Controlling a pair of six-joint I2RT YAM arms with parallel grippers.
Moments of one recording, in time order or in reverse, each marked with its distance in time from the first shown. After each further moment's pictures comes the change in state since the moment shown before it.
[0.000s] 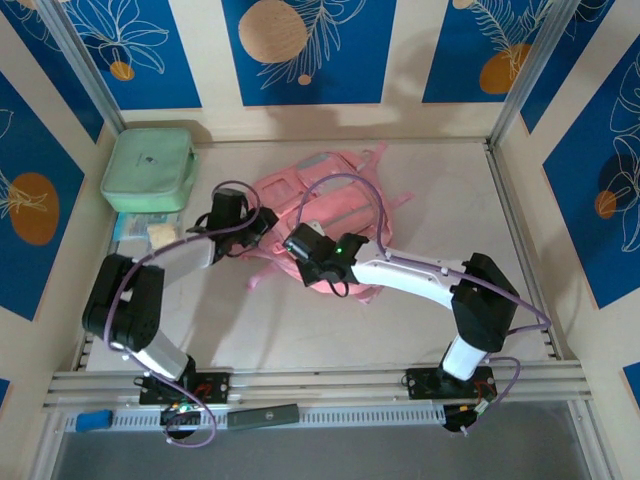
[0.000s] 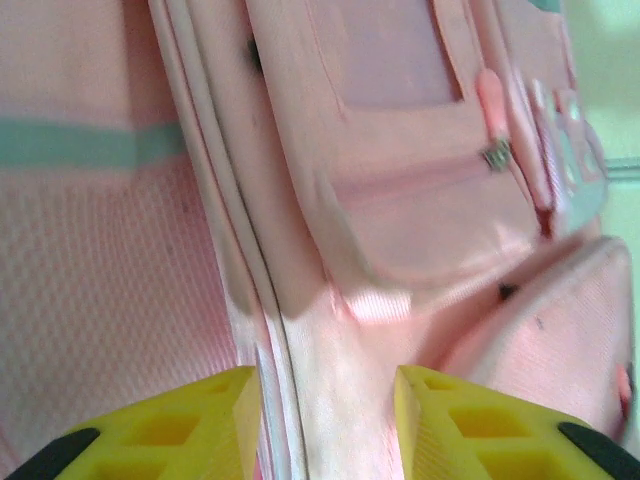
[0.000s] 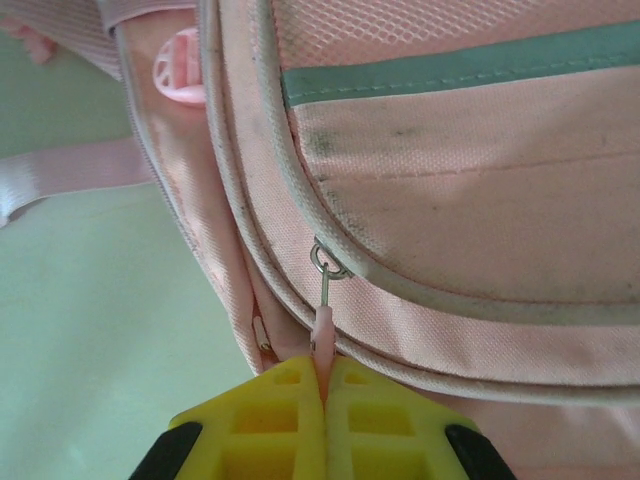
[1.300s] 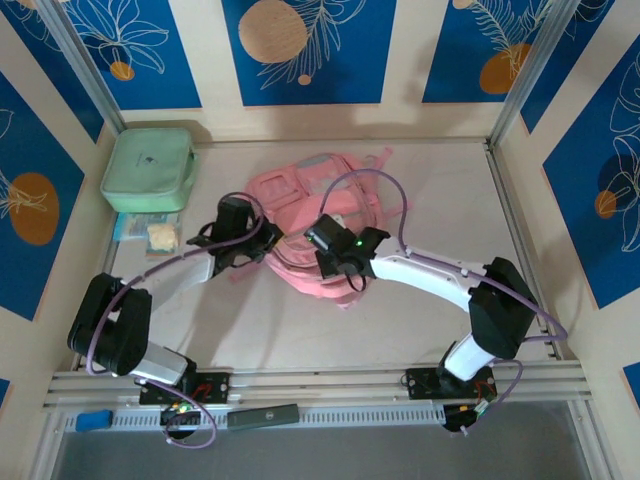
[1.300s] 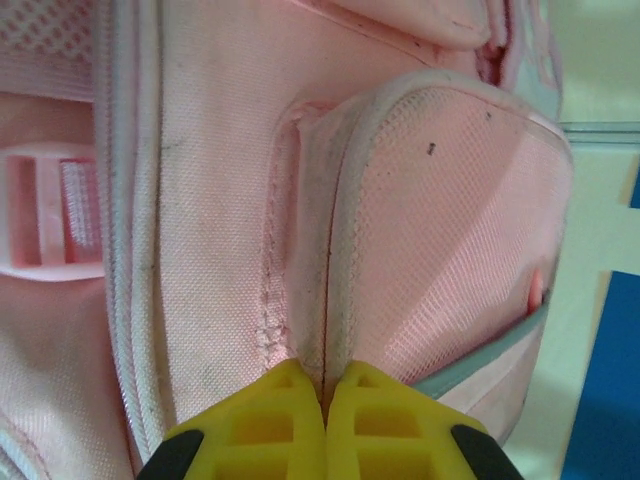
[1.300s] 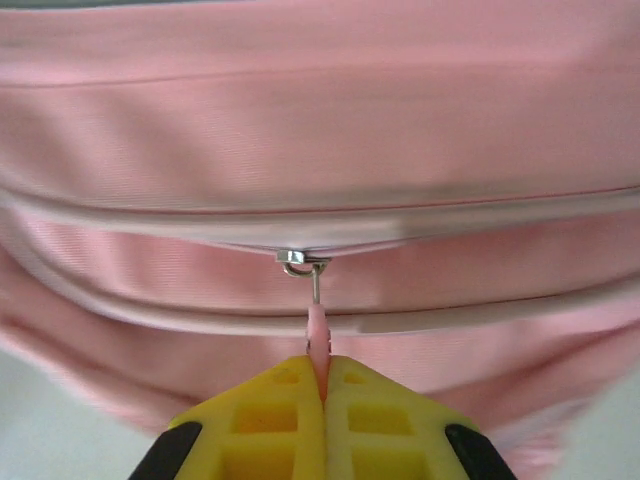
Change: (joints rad) left arm -0.053 -0.108 -0.018 -0.117 0.036 -0.117; right arm -0.102 -0.089 -0.076 -0.027 0.023 -0.008
